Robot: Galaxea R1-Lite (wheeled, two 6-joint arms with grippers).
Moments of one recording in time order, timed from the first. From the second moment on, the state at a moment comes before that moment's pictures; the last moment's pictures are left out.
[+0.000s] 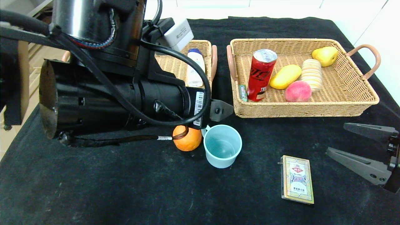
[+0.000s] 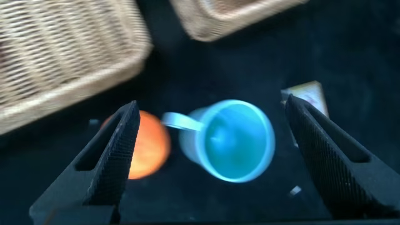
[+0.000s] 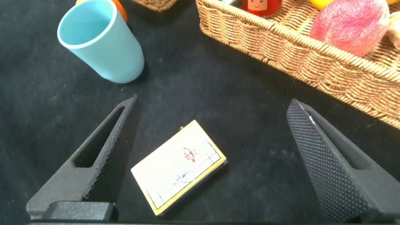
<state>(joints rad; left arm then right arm) -0.82 1.61 -1.46 0.22 0.20 -0.19 0.08 1.19 -0.50 -0.59 0.62 -0.14</state>
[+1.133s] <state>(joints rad) -0.97 1.71 -1.46 0.26 0.25 -0.07 0.05 1.19 -0.50 -0.59 0.63 -0.14</state>
